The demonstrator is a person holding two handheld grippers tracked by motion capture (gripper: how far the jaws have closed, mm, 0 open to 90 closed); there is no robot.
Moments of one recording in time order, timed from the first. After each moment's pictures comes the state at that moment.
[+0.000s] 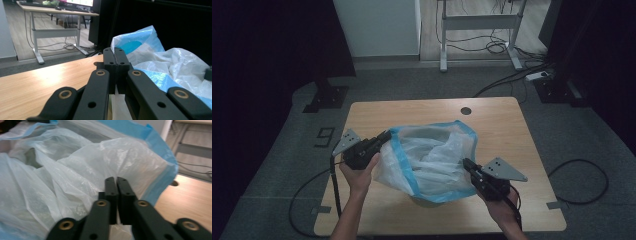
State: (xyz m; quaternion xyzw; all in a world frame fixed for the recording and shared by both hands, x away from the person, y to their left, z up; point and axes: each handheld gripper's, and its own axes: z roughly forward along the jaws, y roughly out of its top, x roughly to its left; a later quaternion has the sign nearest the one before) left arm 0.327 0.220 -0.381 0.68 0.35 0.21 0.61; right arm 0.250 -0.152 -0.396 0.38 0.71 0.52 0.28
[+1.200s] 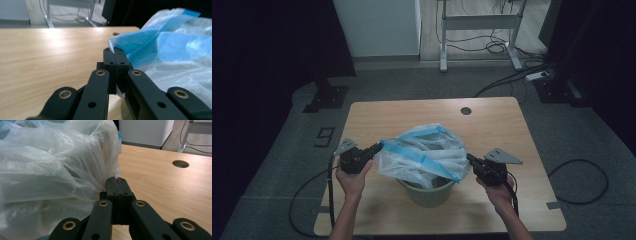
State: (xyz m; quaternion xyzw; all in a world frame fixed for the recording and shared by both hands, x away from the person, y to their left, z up) left arm 0.348 0.254 -0.443 0.70 0.45 0.16 0.54; right arm 0.310 -0.173 -0.449 0.42 0.71 0.52 0.22
